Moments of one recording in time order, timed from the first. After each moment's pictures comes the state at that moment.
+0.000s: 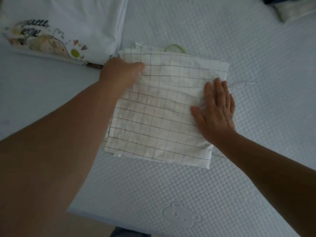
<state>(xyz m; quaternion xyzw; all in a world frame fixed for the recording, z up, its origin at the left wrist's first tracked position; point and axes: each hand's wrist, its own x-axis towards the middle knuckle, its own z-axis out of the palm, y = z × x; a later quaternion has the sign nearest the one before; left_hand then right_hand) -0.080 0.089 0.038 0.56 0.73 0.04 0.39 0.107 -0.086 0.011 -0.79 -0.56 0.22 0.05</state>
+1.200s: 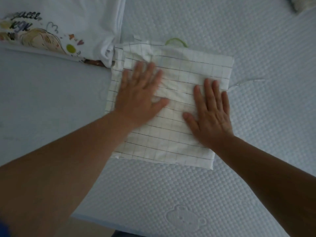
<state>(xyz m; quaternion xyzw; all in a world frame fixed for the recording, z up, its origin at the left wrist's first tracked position) -0.093 0.030 -0.012 0.89 0.43 -0.07 0.15 0.089 -0.088 -0.004 -0.75 -0.63 0.20 -0.02</state>
